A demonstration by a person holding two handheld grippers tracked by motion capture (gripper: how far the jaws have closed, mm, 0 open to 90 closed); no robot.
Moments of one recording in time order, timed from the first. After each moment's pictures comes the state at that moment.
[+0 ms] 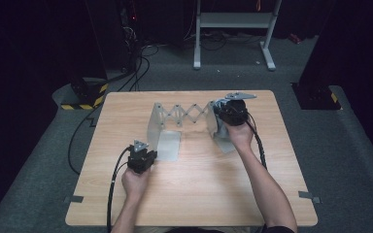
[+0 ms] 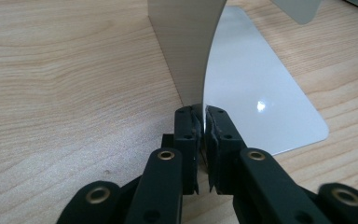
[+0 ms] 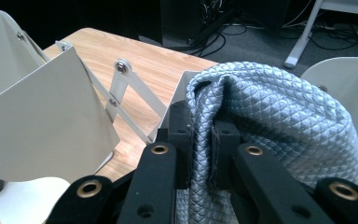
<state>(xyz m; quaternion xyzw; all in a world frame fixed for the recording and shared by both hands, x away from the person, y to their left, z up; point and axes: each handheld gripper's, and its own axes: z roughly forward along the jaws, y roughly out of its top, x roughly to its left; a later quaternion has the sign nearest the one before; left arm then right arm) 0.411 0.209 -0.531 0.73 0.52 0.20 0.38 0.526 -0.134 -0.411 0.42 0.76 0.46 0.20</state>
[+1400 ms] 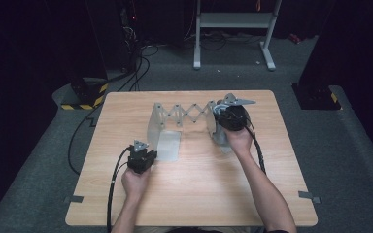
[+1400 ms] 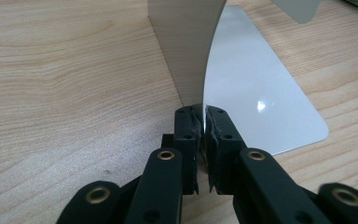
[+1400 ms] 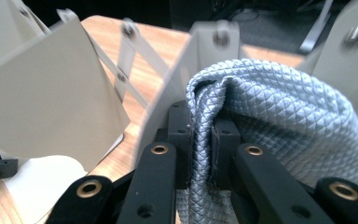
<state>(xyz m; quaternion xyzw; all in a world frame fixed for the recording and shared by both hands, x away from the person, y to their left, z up) 0.411 0.209 -0.531 0.73 0.52 0.20 0.38 0.520 -0.135 -0.428 0.42 0.76 0.46 0.17</state>
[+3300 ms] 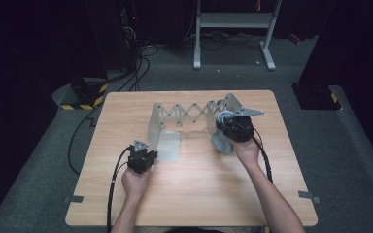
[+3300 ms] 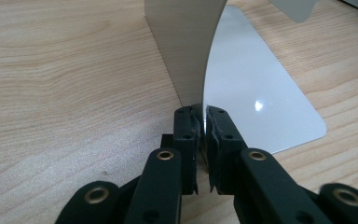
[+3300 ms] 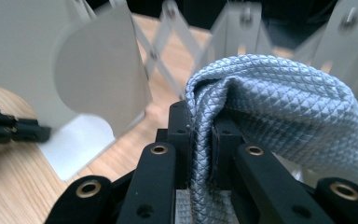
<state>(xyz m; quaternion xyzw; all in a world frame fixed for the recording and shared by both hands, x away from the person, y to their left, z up) 0.411 0.209 -0.531 0.74 0.52 0.20 0.38 0.477 -0.150 -0.423 0.39 0.77 0.47 0.17</state>
